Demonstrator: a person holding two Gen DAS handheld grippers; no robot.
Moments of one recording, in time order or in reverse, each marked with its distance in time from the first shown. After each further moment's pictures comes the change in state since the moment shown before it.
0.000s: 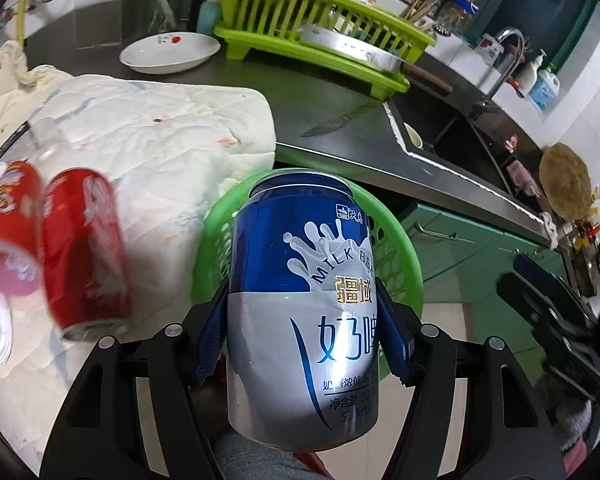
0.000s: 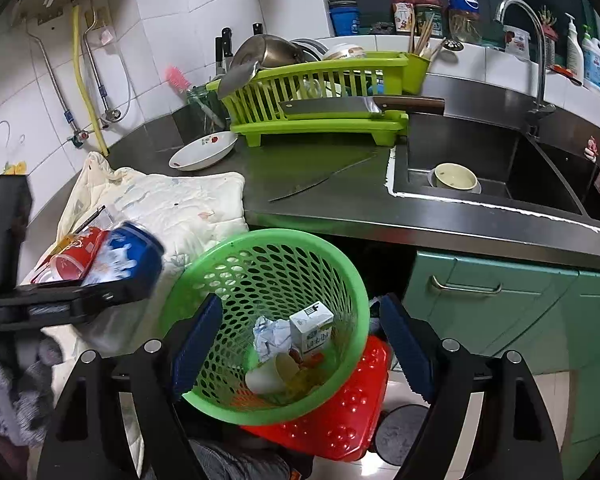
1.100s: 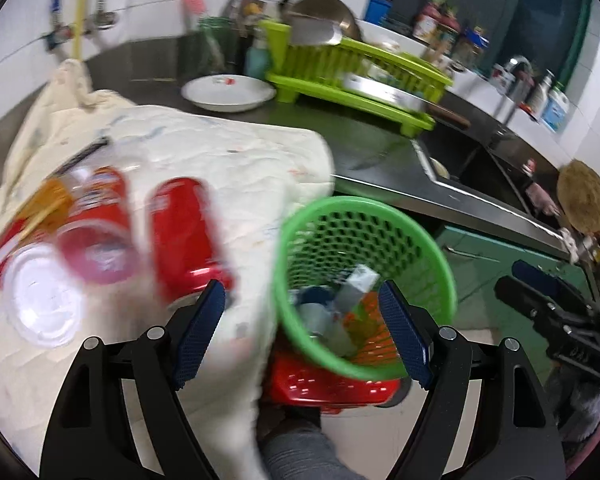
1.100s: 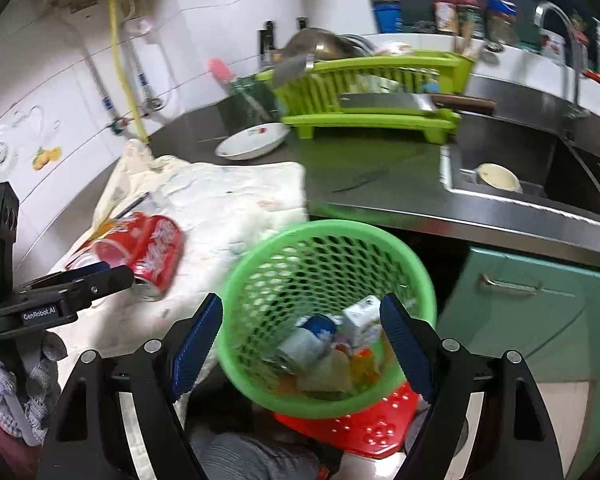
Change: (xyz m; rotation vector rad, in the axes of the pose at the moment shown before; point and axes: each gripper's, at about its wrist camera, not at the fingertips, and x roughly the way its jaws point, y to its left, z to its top) left arm -0.079 0.048 -0.037 -0.016 -0.181 0.140; right arm 0.000 0.059 -0.007 -0.057 0.010 0.120
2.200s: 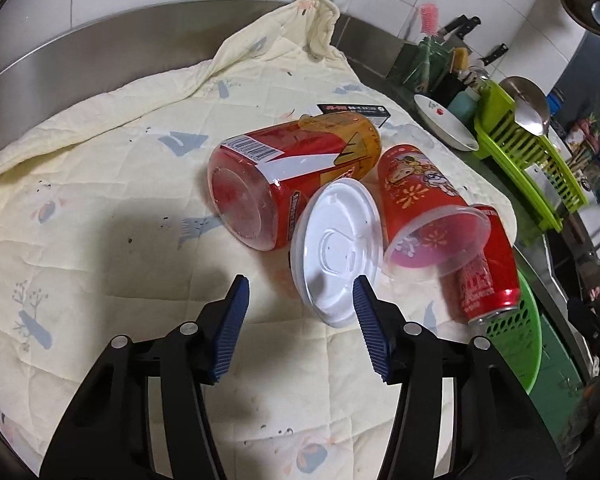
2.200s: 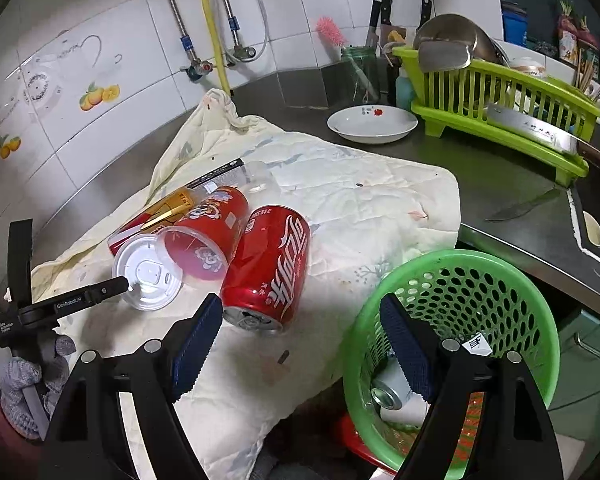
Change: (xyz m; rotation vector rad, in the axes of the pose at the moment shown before) left arm -0.028 0.220 -0.049 -0.450 -0.018 0.223; right arm 0.086 0.138 0.034 -0.173 0.106 0.159
